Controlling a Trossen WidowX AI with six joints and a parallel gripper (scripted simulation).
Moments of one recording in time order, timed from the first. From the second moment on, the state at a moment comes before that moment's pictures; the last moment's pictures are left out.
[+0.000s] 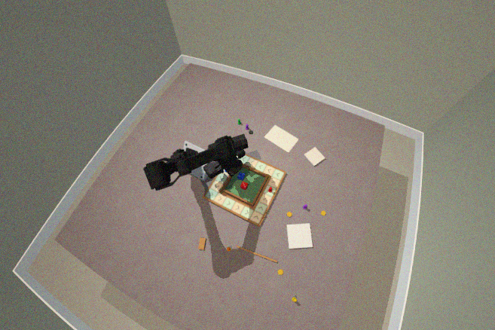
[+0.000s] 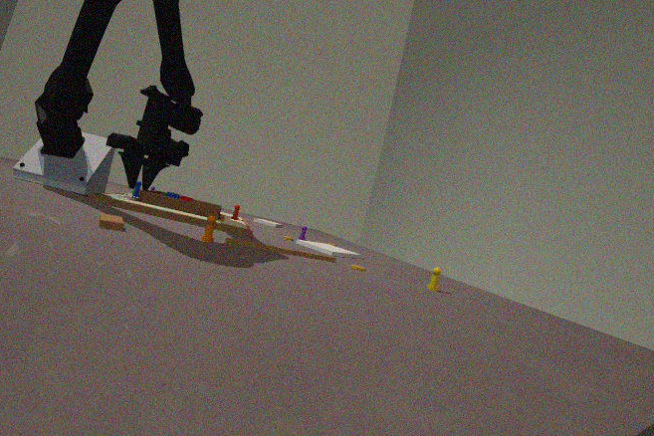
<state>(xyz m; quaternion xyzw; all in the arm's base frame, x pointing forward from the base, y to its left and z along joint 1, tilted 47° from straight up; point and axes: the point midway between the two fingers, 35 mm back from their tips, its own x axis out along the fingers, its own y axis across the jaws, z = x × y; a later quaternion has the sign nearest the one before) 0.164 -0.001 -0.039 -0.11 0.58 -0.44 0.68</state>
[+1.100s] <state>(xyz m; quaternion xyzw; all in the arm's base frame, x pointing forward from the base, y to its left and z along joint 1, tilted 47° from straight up) 0.175 0.033 -0.012 -0.12 0.58 -0.43 0.68</state>
